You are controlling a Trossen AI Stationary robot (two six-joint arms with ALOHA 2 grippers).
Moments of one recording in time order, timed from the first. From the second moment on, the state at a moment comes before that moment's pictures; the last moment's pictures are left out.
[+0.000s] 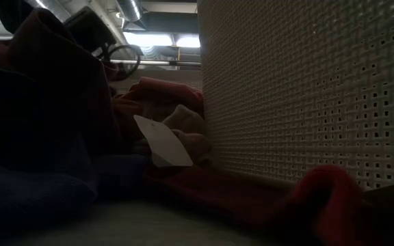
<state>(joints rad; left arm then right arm) 0.08 1.24 0.43 0.01 -0.43 -0.20 0.24 1.31 0.99 0.00 0.44 -0.23</state>
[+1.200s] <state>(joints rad) 0.16 1.58 0.43 0.47 -0.53 -0.18 0.24 1.31 0.99 0.01 0.44 -0.24</state>
